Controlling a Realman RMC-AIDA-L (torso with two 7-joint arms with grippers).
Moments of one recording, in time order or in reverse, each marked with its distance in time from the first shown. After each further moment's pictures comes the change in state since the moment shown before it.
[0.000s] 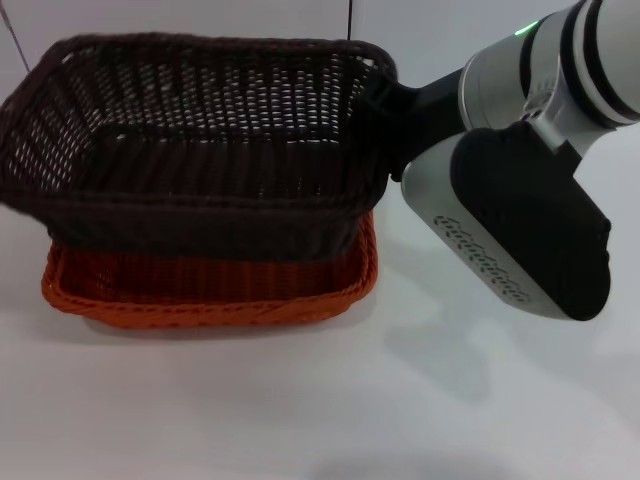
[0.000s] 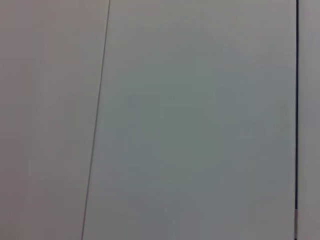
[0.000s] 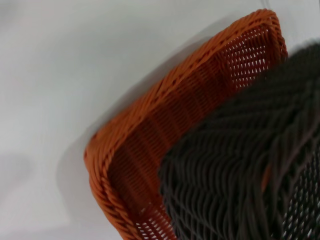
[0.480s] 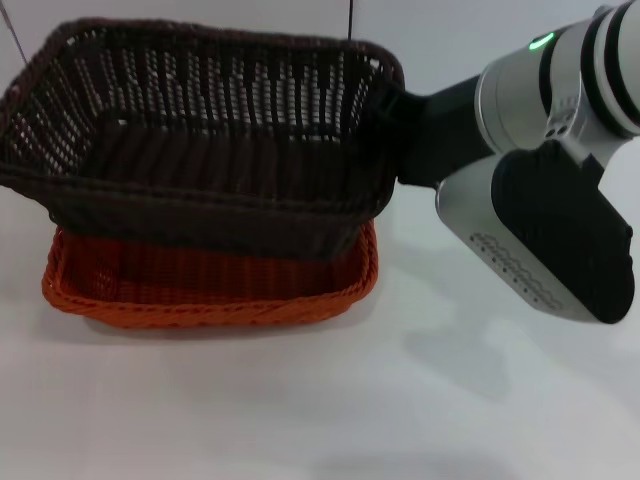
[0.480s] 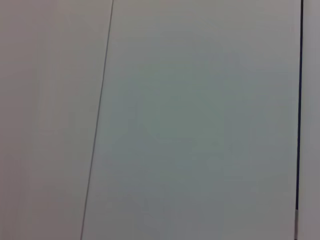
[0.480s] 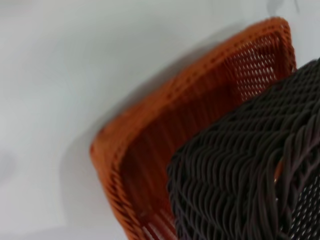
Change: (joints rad) left arm -0.012 0.001 0.021 -0.003 -0.040 -0.002 0.007; right arm -0.055 -0.006 0.035 0.046 0.073 0.073 -0.175
